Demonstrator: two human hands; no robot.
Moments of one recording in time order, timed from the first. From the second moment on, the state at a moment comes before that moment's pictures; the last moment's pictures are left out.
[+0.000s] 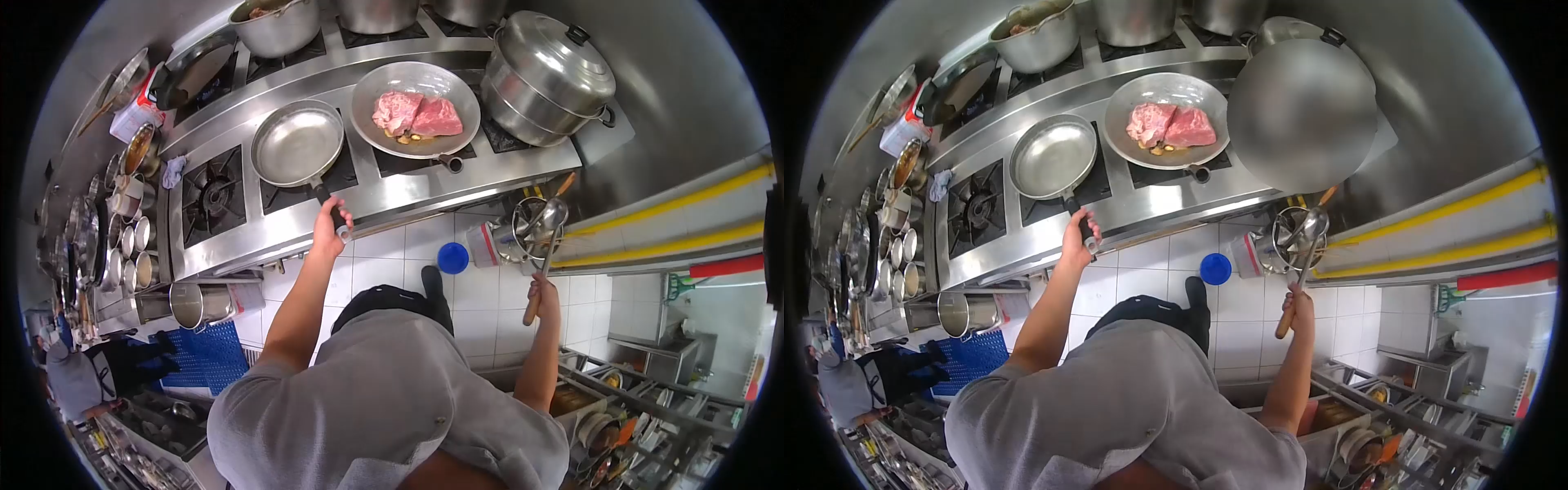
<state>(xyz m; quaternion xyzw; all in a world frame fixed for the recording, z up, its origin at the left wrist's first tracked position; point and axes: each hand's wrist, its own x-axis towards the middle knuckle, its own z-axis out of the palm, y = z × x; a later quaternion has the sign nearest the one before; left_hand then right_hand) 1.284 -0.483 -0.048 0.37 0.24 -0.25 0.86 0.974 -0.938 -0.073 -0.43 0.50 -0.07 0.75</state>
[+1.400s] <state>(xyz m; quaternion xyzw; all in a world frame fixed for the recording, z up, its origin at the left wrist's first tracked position) 1.282 -0.375 0.036 0.58 0.11 -0.15 0.79 1.394 -0.759 0.260 -0.72 0.10 -0.14 0.68</state>
